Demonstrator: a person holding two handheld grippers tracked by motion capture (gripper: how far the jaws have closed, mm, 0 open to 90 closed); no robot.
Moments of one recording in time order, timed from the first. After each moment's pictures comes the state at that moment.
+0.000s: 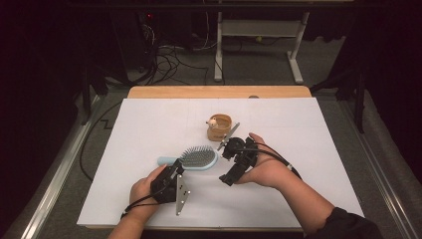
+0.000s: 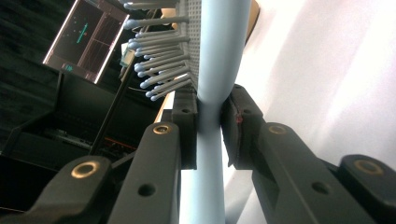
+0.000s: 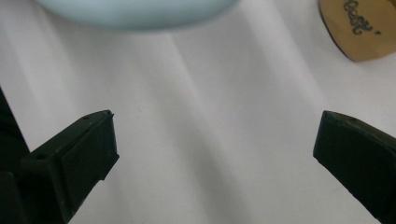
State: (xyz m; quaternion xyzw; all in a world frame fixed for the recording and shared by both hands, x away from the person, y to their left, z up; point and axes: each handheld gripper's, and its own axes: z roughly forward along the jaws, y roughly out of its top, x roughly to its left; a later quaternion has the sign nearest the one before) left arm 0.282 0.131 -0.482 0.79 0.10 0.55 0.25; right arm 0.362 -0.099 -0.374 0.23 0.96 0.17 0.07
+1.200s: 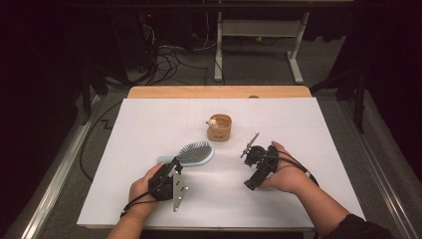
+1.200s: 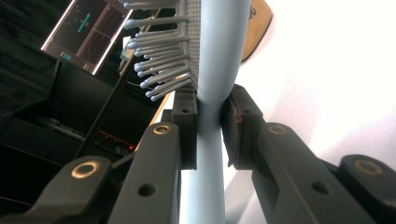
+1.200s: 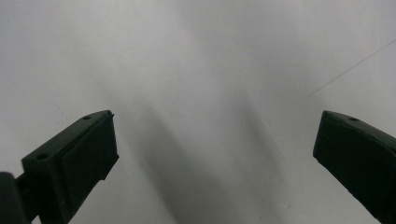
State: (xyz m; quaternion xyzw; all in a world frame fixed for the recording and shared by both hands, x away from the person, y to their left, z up) left arm 0.285 0.135 -0.475 0.79 0.13 0.54 0.28; right arm 0.370 -0.157 -0.420 0.27 0.95 0.09 0.08
